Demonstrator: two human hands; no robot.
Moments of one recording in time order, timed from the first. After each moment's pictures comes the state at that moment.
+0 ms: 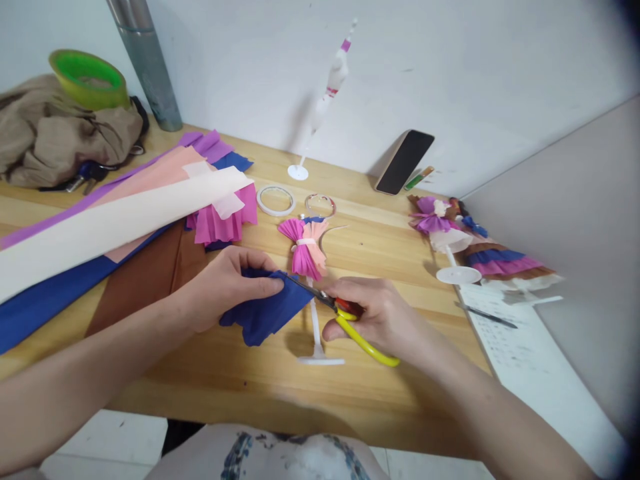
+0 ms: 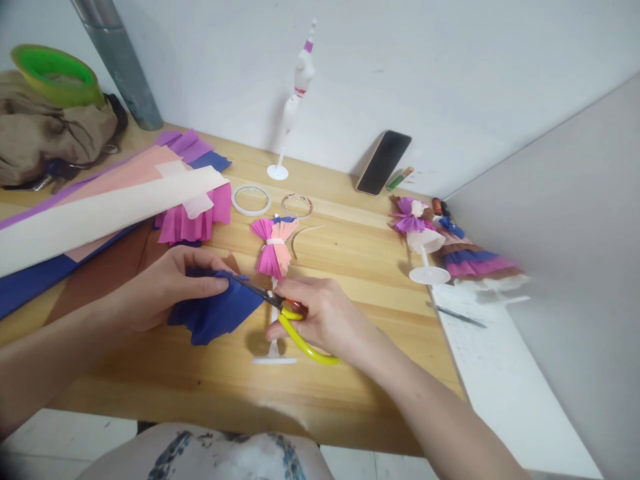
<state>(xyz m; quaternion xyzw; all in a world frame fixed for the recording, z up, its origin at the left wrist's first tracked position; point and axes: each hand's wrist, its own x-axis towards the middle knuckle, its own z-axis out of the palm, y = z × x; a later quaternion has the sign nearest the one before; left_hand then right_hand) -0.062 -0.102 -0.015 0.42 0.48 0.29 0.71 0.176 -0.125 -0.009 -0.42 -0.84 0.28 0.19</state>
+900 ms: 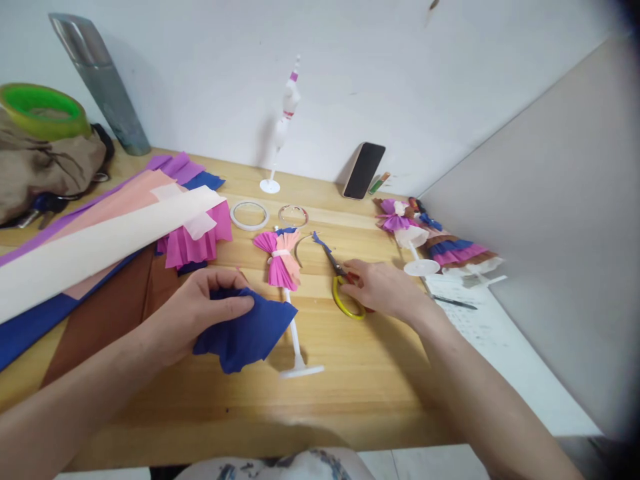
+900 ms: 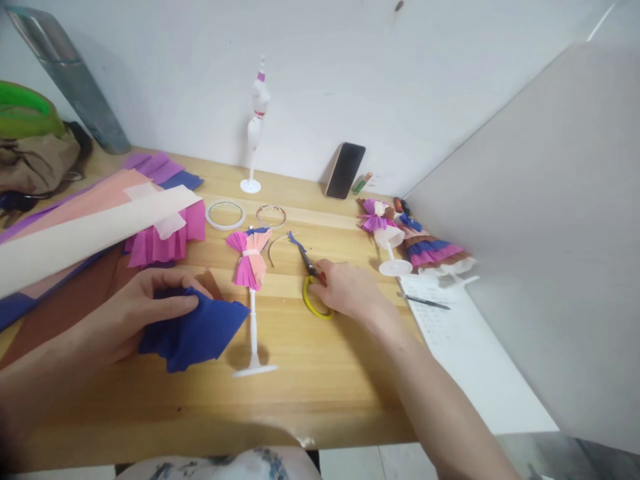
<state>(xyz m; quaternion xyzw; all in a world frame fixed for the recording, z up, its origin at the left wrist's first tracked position) -0.065 -0.104 -0.010 0.42 0.49 0.28 0.71 0.239 -0.093 -0.019 -0.72 -0.68 0.09 -0.10</state>
